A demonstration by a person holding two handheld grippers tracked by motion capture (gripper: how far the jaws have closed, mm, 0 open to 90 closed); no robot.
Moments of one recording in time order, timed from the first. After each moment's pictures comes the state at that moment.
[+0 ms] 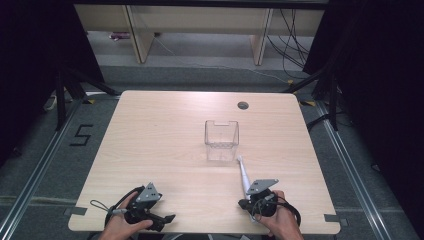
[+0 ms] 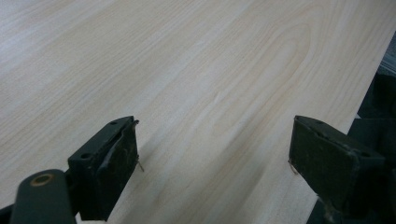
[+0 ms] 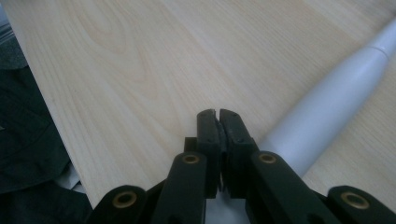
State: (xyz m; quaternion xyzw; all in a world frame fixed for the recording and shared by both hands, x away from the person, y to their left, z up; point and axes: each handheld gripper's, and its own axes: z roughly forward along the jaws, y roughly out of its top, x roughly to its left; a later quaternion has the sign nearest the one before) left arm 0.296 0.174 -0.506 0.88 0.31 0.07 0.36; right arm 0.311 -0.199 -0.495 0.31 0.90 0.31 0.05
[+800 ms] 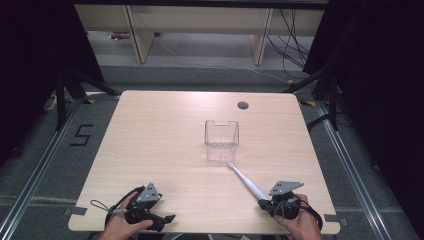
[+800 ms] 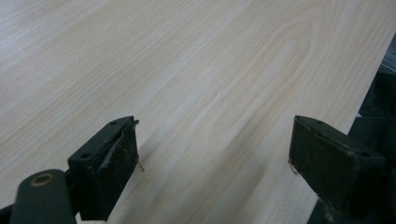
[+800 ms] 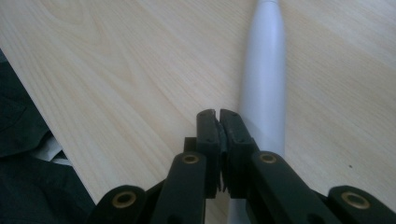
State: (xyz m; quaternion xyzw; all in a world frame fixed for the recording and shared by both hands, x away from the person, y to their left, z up) left arm 0.296 0.174 -0.507 0.88 0.31 0.07 0.36; right arm 0.301 -0.253 -0.490 0.35 0.88 0.32 0.09
